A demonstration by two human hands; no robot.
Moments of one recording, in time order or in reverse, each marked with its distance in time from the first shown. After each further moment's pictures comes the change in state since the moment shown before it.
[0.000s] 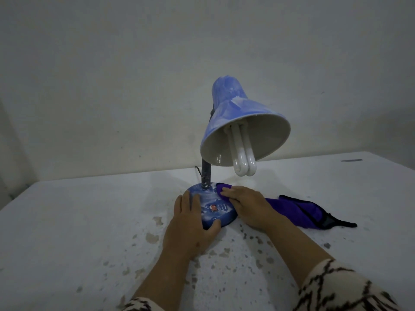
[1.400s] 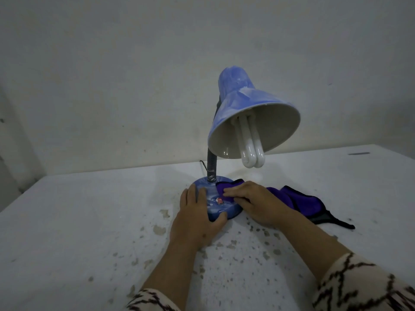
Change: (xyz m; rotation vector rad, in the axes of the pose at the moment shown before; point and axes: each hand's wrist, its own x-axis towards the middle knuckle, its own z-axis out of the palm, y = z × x) left_hand 0.000 -0.001 -0.002 -0.030 -0.024 0.005; right_hand -0.011 -0.001 -0.004 0.067 0.026 -0.144
